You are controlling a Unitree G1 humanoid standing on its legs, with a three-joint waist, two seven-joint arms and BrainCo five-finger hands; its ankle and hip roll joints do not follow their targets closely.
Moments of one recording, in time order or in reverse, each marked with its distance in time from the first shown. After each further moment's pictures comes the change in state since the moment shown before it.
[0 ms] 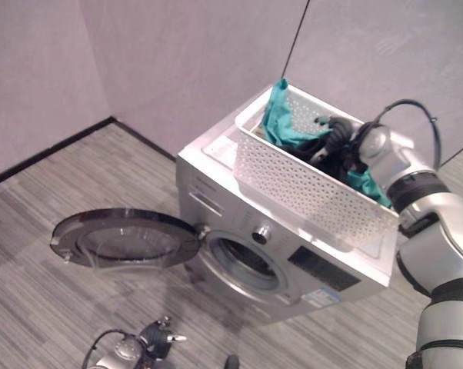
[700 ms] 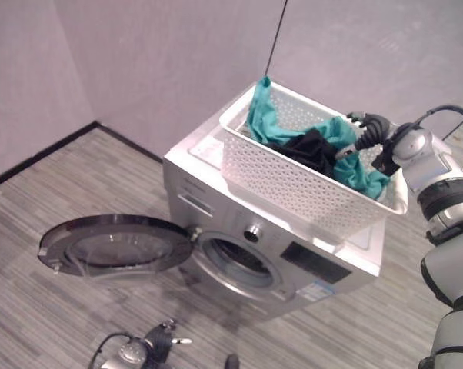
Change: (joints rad) left arm 0.021 -0.019 -0.001 -0.004 -0.001 -0.004 -0.001; right arm 0.069 -0.085 -0.011 0.000 0.087 0.002 0.007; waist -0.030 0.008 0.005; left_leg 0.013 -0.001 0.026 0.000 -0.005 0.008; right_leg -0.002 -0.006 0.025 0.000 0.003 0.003
